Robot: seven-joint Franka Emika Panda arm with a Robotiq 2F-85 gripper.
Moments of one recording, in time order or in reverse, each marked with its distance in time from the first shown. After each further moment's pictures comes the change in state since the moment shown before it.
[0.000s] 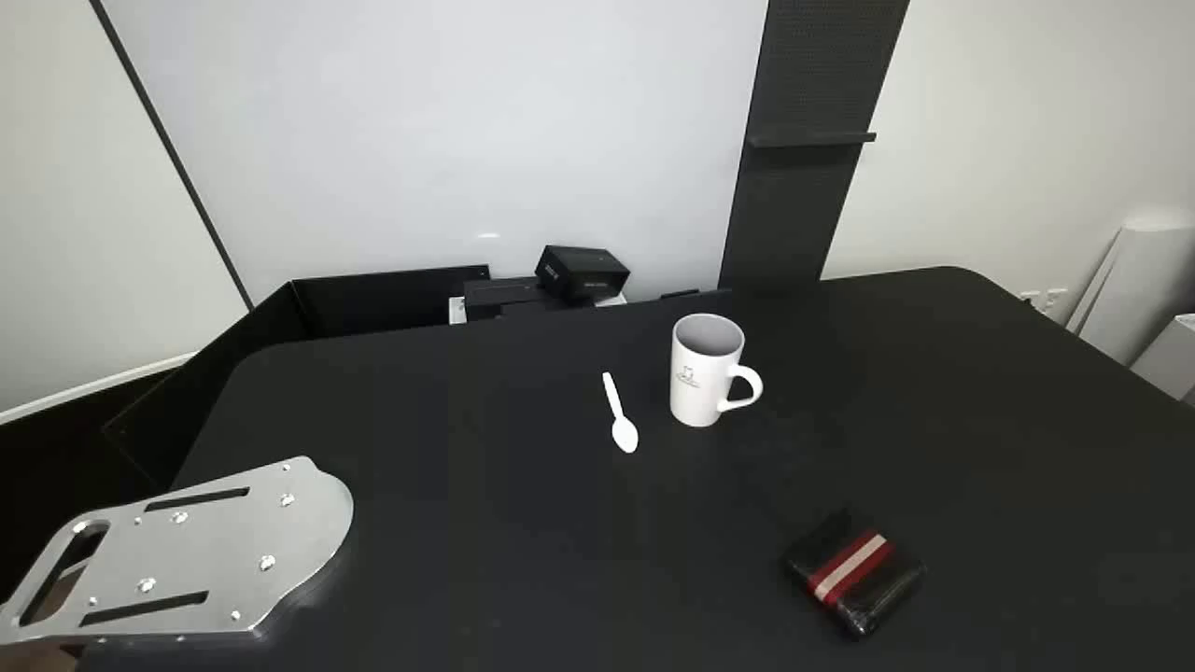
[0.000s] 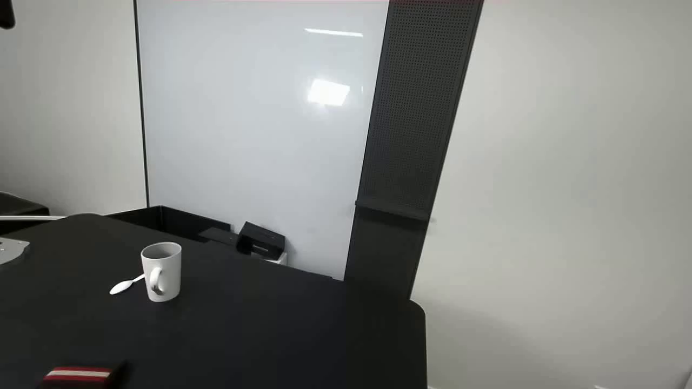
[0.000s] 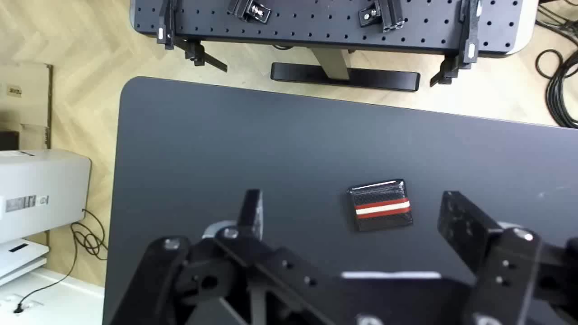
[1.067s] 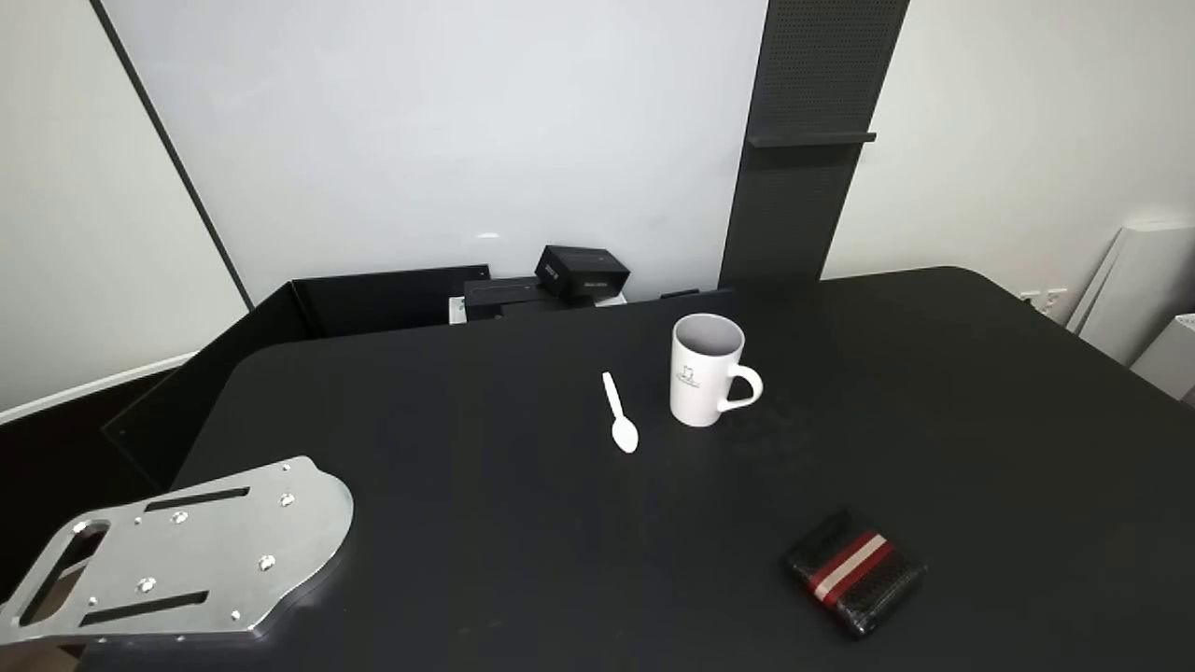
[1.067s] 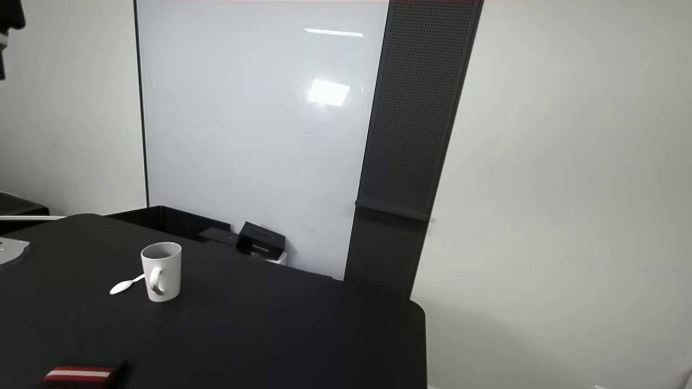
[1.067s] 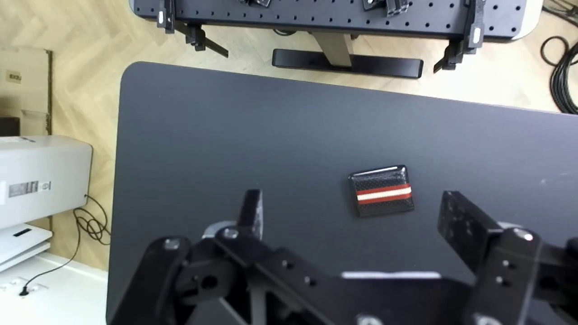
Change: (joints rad) arm 0.013 0.000 -0.012 -0.001 -0.018 0.039 -0.001
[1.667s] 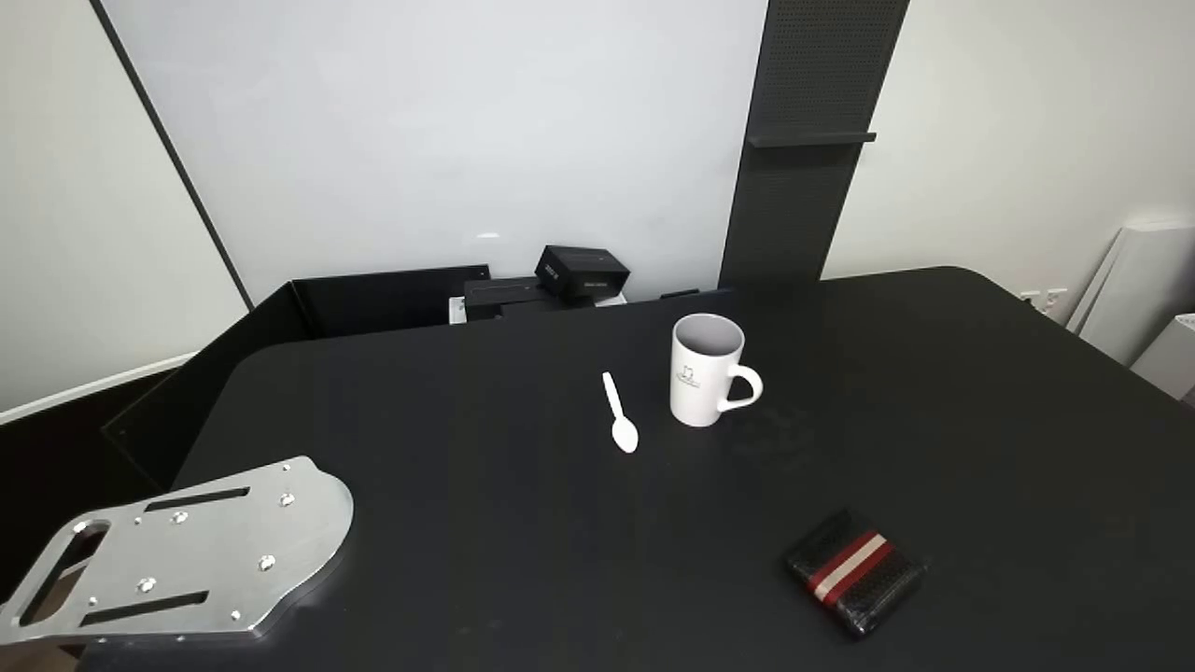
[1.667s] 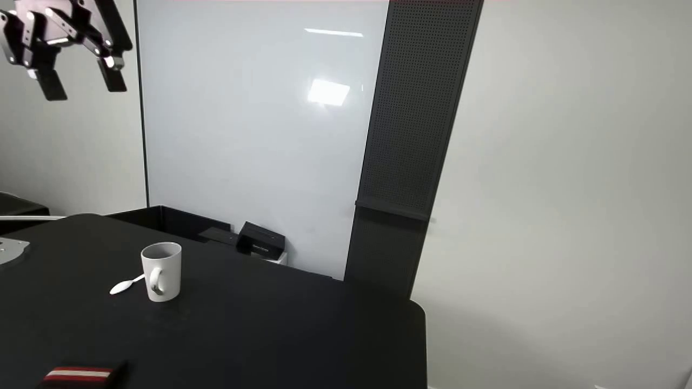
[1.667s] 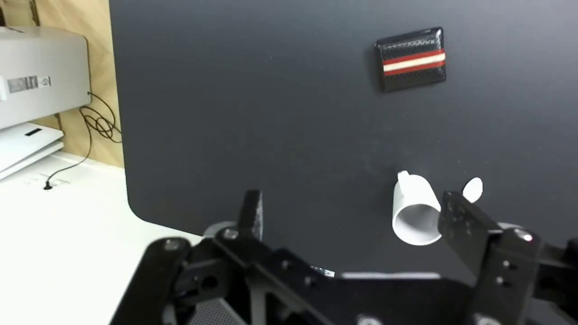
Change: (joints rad) arm -0.010 0.080 -0.053 0.009 -0.118 0.349 0.000
